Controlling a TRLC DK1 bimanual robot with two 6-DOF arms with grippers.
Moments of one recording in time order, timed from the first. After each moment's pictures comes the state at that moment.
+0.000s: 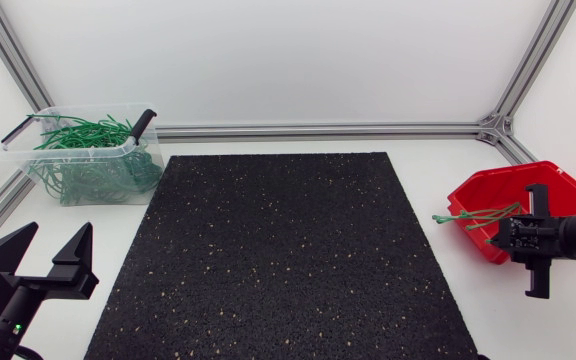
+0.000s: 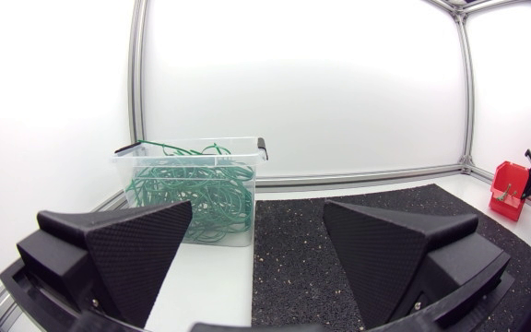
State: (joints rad) left arm 0.00 0.06 0.02 -0.01 0.00 0.02; right arm -0.42 1.30 0.61 -0.35 -0.22 -1.76
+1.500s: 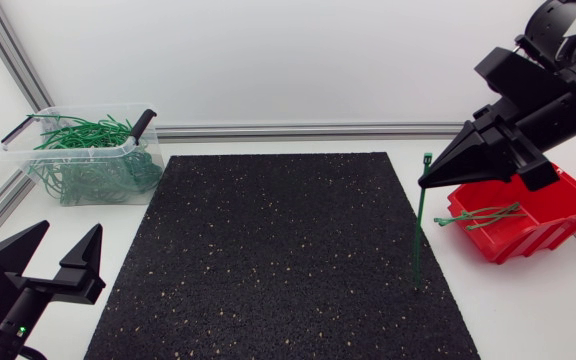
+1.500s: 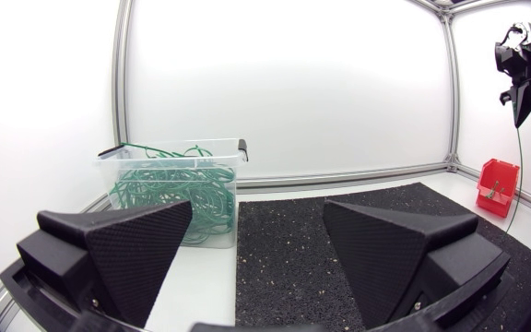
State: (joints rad) left arm -0.05 0.06 0.02 -0.01 0.02 0.02; right arm 0.05 1.45 1.42 -1.40 -0.70 -1.01
